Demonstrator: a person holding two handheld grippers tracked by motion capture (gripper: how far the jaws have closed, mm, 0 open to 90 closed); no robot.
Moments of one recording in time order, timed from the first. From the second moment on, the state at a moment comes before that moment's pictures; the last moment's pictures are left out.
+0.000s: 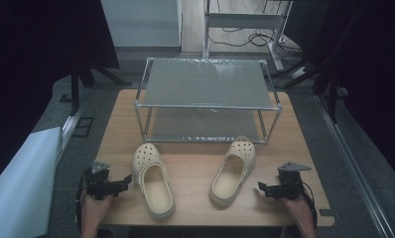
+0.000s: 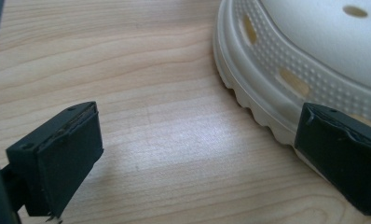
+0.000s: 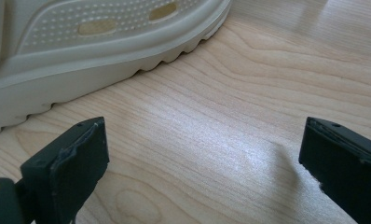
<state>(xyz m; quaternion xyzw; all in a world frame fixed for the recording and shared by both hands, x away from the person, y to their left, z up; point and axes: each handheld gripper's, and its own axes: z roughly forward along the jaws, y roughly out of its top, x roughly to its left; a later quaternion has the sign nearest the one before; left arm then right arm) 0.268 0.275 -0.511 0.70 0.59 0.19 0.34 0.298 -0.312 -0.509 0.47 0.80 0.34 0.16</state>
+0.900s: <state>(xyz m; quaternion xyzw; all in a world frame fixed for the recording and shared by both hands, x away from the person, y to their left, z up) 0.262 0.277 -0.504 0.69 0.62 0.16 0.34 0.299 -0.311 -0.508 0.47 0.80 0.35 0.15</state>
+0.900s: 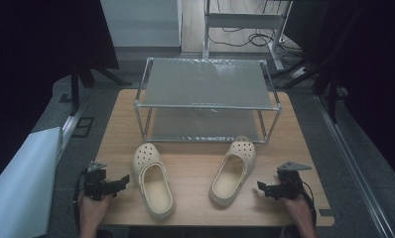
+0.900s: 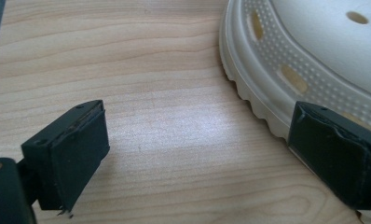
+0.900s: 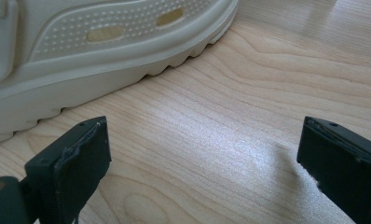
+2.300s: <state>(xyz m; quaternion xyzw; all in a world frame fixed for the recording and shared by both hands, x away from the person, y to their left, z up) 0.223 0.220 -0.450 0.73 0.57 0.16 0.35 0.299 -0.309 -0.510 0.47 0.80 0.34 0.14</state>
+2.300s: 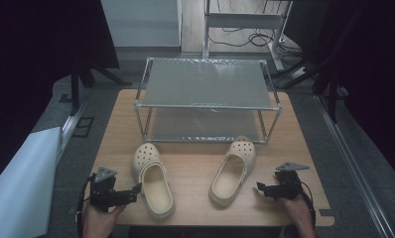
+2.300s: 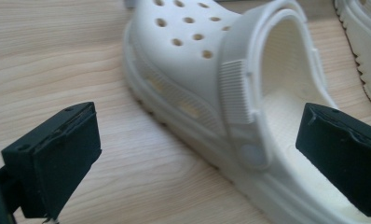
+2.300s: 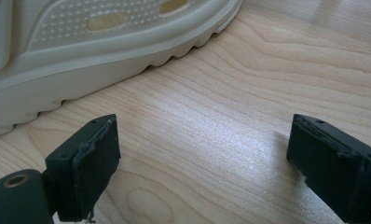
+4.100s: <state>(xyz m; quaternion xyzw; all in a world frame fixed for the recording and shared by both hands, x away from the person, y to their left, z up) 0.273 0.229 -0.476 0.76 0.57 0.19 0.24 0.298 -0.305 -0.510 0.47 0.80 0.34 0.14</state>
